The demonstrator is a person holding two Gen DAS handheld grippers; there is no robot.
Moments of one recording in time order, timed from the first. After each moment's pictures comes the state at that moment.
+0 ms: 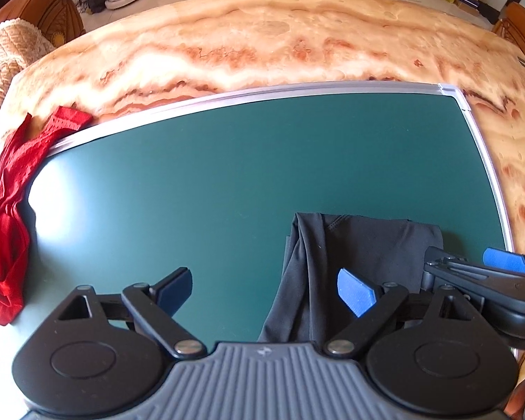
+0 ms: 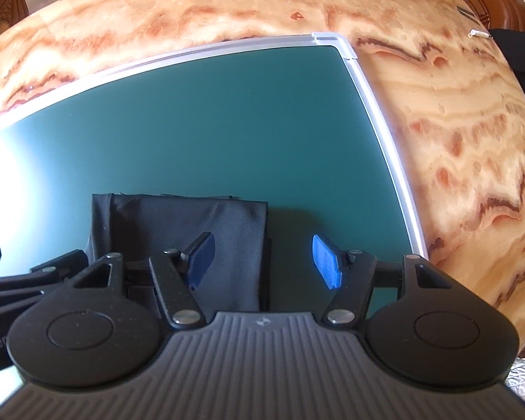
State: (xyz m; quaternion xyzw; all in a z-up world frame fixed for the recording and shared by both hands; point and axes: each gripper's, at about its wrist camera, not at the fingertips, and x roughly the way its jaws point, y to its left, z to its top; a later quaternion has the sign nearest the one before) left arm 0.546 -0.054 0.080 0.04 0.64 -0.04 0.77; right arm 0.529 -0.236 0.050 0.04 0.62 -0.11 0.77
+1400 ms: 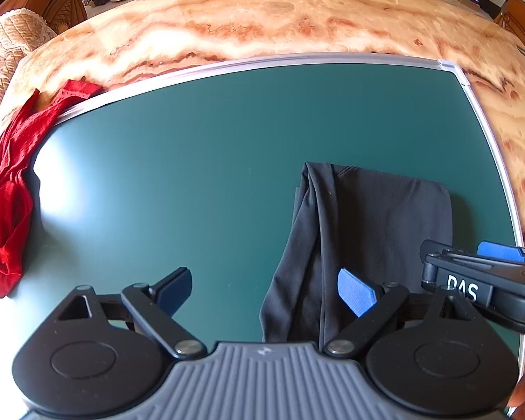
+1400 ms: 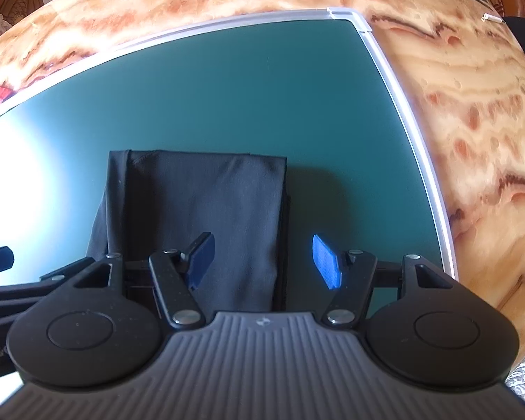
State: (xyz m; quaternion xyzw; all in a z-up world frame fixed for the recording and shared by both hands) left arm 0.507 -0.042 0.075 0.04 0.64 -0.04 0.77; right arm 0.499 -0.226 0.045 0.05 0.63 -0.08 0.77
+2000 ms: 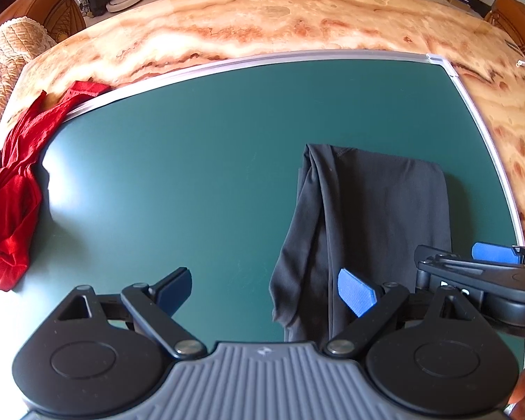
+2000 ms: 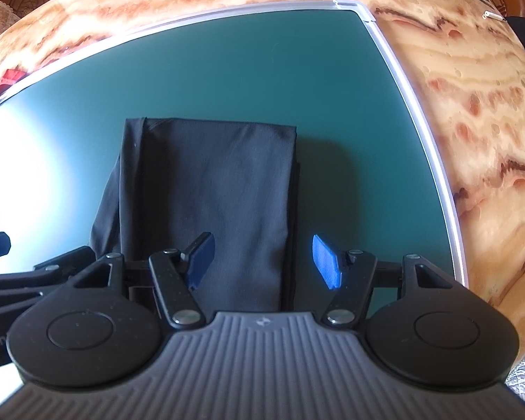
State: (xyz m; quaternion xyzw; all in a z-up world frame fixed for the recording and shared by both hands) left arm 0.481 -0.037 0.081 0.05 0.62 -0.06 0.78; right arm 0.469 -0.215 0.045 0.05 0.63 -0.07 0.77
